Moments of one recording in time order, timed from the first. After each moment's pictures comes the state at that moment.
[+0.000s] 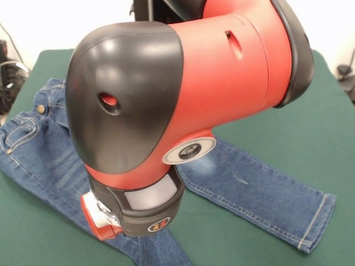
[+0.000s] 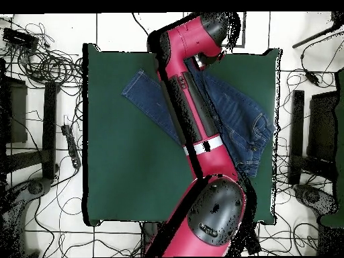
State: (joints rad) arm -0.45 -0.09 1.33 0.91 1.78 -1.67 1.65
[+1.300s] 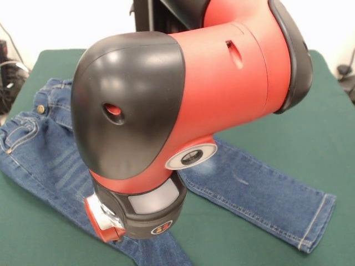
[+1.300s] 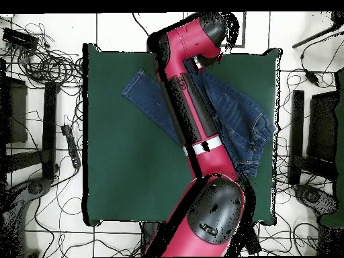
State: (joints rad) arm -0.45 -0.08 1.33 0.91 1.78 -1.67 1.65
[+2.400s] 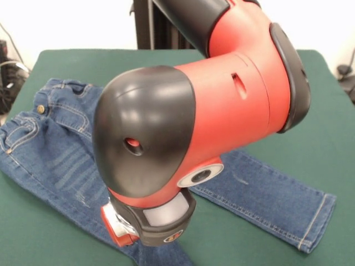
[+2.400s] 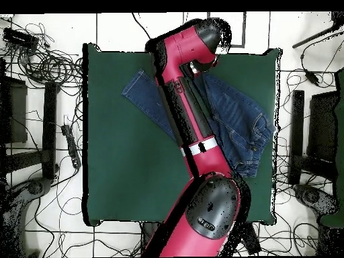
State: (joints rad) arm -0.44 -0.03 1.33 0.91 1.77 -1.67 1.65
